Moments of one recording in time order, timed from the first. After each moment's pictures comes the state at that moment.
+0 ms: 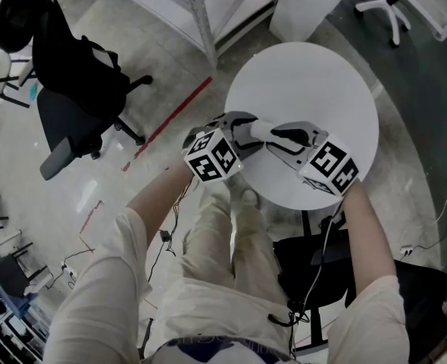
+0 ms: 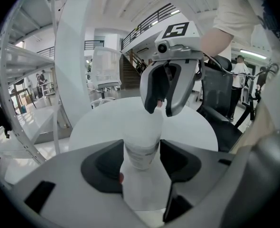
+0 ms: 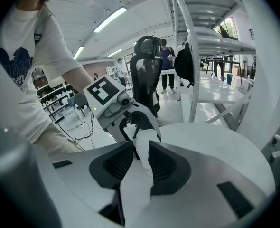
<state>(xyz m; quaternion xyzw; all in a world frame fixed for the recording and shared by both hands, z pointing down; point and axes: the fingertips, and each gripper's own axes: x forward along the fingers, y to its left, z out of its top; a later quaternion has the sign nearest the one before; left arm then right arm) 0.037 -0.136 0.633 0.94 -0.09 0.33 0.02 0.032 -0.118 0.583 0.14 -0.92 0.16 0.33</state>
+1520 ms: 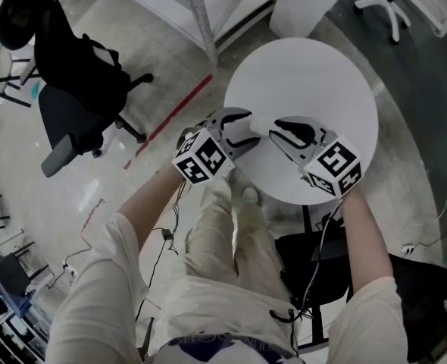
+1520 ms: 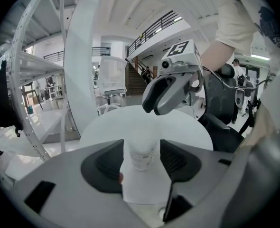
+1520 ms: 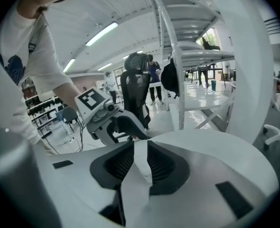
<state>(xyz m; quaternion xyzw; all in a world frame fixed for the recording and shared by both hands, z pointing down) 0.024 -0.136 0.603 0.95 -0.13 0.29 0.02 0.042 -0.130 0.561 0.22 -0.93 0.16 0.25</state>
